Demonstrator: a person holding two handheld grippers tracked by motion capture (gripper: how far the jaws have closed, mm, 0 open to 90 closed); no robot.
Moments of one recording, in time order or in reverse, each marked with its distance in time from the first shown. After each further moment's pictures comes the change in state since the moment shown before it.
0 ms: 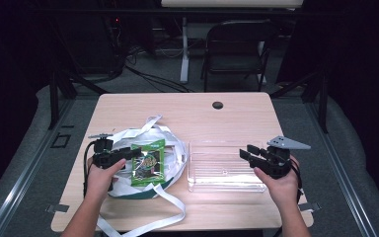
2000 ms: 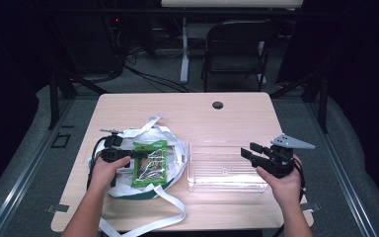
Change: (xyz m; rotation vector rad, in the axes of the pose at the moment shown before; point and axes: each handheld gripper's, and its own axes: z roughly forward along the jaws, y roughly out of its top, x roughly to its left) left arm 0.007 0.011 0.026 0.167 -0.130 0.009; right arm -0.004 0.003 -0.005 -0.029 0.011 0.006
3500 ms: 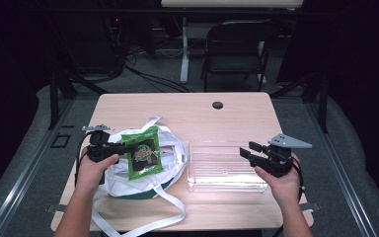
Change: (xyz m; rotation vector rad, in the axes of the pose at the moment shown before) left arm -0.020 0.006 -0.047 -0.136 0.005 0.188; right arm 0.002 0.002 0.004 0.009 -0.006 -0.056
